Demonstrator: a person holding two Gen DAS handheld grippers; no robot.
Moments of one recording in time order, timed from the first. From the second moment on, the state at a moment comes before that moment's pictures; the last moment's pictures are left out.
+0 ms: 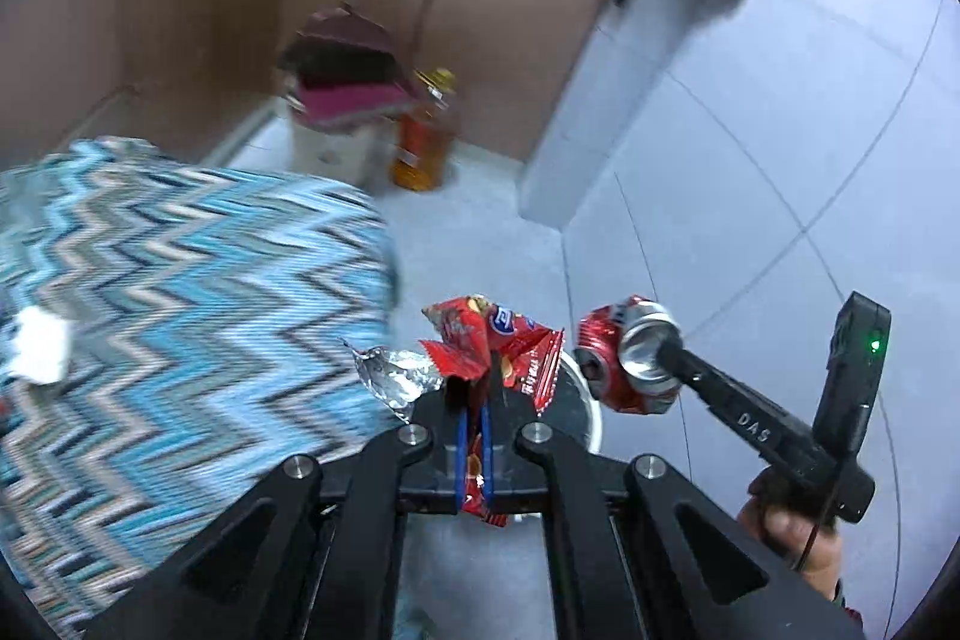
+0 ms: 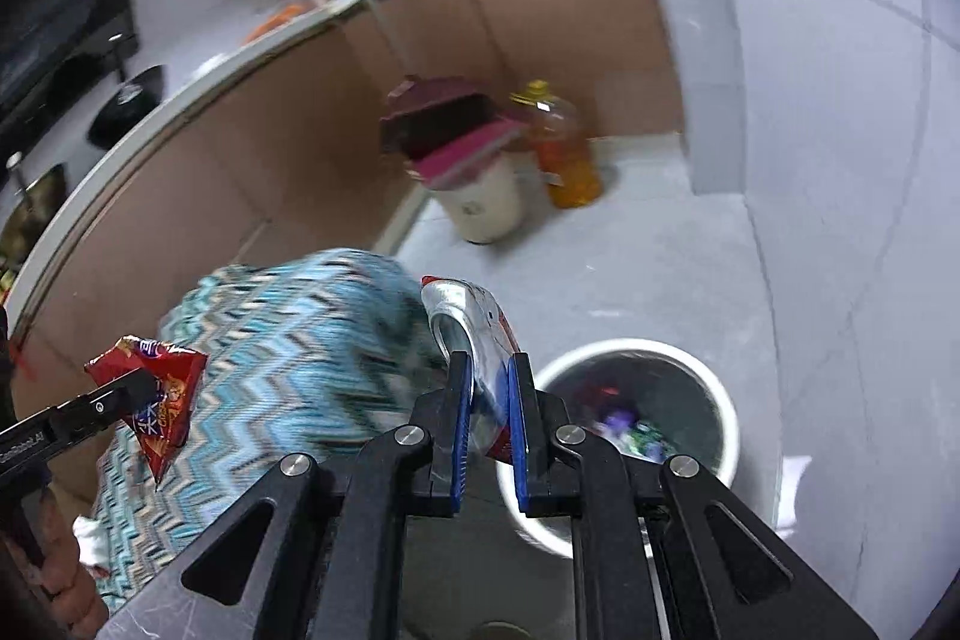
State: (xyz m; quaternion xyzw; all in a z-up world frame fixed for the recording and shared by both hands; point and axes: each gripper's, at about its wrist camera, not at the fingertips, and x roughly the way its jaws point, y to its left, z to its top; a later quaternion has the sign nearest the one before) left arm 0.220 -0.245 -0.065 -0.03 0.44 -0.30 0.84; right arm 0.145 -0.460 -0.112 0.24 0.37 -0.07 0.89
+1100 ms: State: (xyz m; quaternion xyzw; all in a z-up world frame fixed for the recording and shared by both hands) left arm 0.220 -0.303 -0.097 -0.04 0.47 -0.34 0.81; right arm 0.122 -0.481 -0.098 0.22 0.35 -0.10 0.91
